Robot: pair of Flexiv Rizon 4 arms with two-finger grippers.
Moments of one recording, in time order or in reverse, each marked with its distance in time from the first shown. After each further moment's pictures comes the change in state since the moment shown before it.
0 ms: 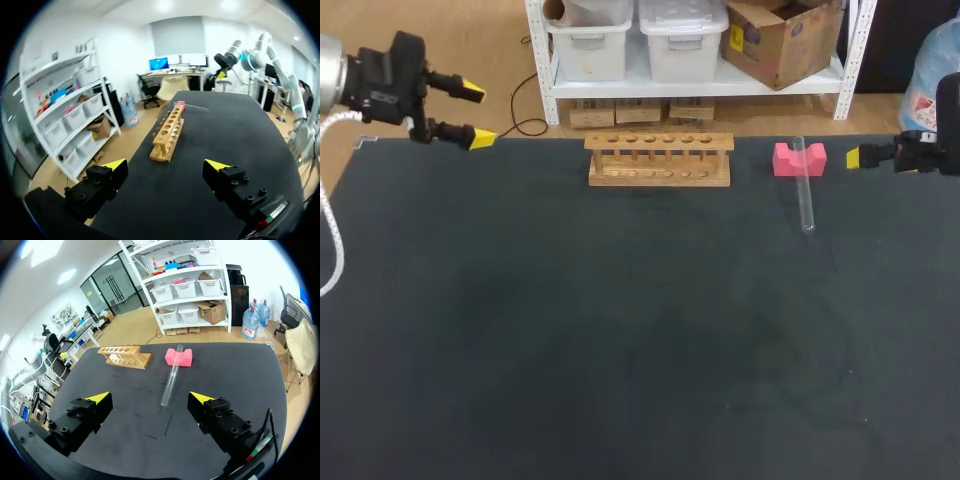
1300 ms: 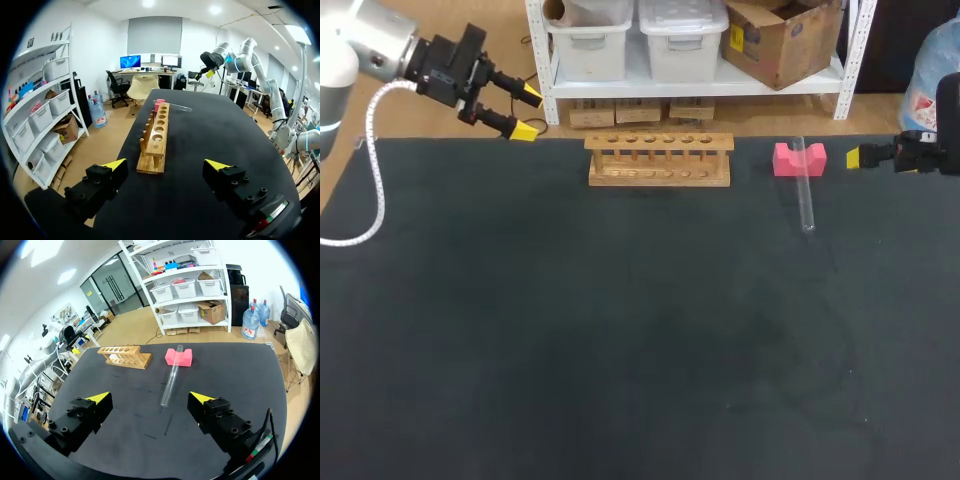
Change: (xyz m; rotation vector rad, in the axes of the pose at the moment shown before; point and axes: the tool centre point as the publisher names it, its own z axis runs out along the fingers) left arm -0.001 0.025 0.075 0.297 0.009 -0.026; right arm -0.004 0.000 -0.001 0.000 -0.011 -0.001
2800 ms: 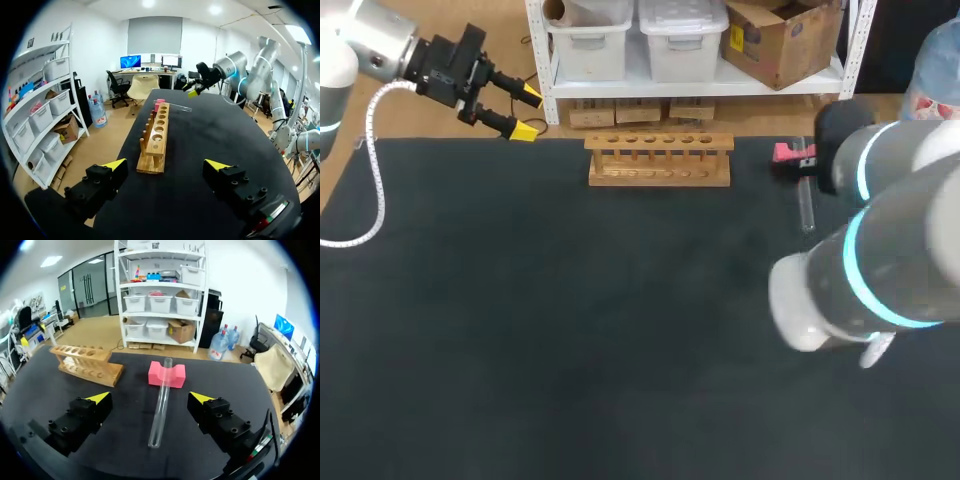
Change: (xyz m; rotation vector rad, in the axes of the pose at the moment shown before) left arm 0.000 0.000 0.000 -0.001 0.000 0.000; right arm -0.005 -0.011 0.130 0.436 -0.140 -0.145
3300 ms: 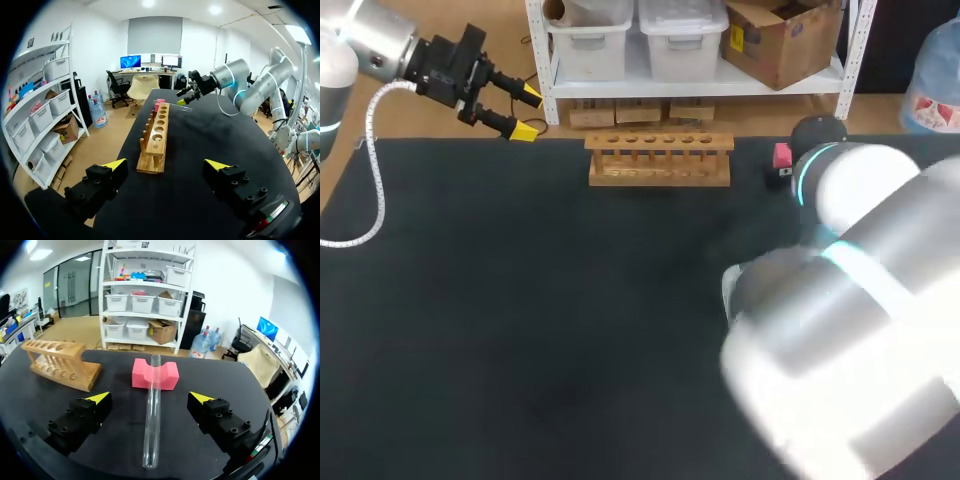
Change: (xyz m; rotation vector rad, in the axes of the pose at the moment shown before) left arm 0.000 0.000 0.000 0.000 0.000 0.000; right arm 0.009 -0.013 0.047 0.196 -0.002 0.022
